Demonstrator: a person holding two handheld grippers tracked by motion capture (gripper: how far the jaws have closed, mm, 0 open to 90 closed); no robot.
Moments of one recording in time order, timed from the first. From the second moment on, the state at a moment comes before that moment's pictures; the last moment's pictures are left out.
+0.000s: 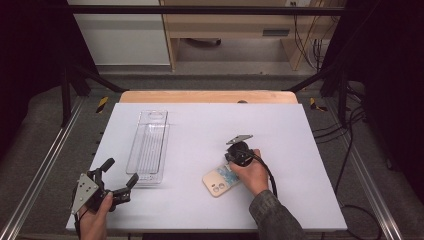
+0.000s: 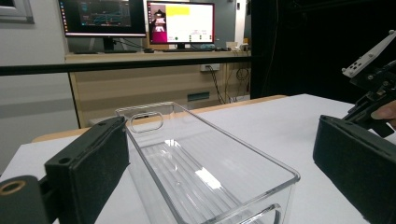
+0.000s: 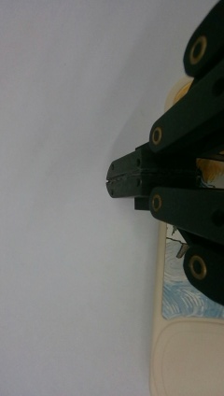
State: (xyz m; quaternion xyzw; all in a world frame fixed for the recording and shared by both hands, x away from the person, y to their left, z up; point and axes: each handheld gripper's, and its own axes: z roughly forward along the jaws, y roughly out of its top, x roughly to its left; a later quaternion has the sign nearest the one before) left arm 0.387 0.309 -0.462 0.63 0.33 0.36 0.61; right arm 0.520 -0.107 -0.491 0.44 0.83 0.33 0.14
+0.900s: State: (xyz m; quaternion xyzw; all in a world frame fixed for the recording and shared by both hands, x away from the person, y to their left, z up) left arm 0.380 0.302 -0.461 0.64 0.32 0.35 0.61; right arm 0.453 -0.159 -0.465 0.41 0.72 0.50 0.23
